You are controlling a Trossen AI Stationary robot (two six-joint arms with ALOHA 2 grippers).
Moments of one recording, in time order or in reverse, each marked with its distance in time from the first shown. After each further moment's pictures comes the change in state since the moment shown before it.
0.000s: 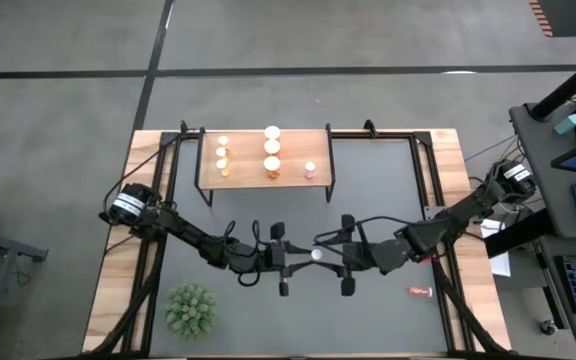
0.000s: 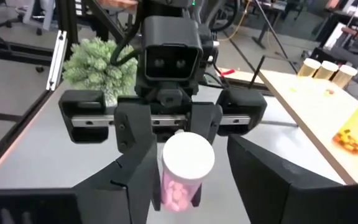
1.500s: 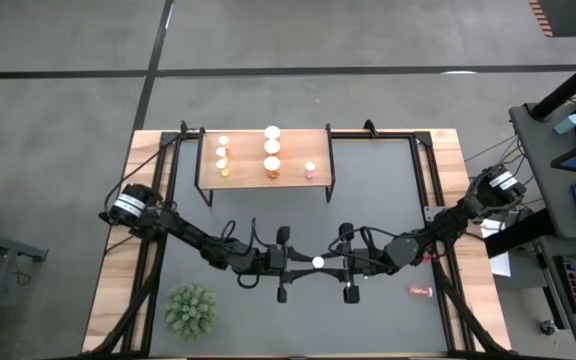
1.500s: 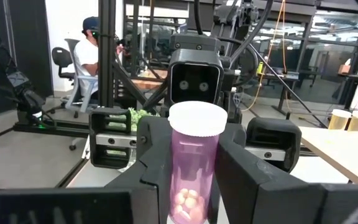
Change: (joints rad) left arm -0.005 0.008 0.036 0.080 0.126 -0.025; right arm 0.015 0.151 -0.237 0.804 -0.090 -0.123
